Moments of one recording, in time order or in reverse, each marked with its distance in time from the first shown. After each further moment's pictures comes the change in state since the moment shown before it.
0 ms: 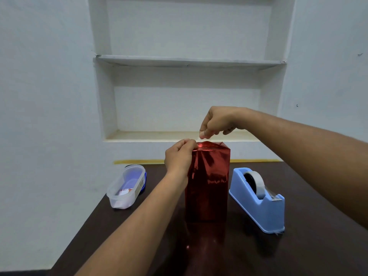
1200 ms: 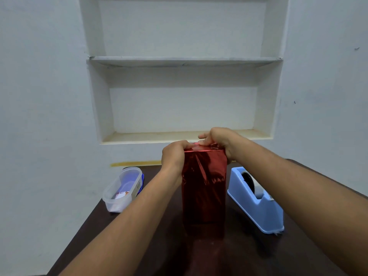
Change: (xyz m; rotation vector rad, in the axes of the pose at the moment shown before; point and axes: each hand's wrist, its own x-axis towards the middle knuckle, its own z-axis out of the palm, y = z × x) left_hand 0.006 0.011 -0.002 -0.052 -0.058 -0.186; right_hand 0.021 0.038 0.067 1.035 0.016 0.343
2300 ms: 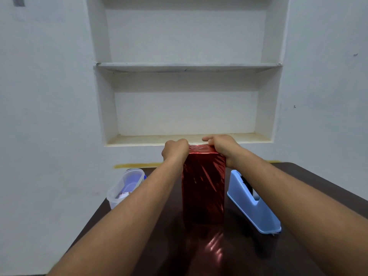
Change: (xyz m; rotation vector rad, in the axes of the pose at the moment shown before) left_hand 0.019 0.016 0.008 0.350 0.199 -0.017; right_hand -0.009 0.020 0.000 0.095 0.101 -0.219
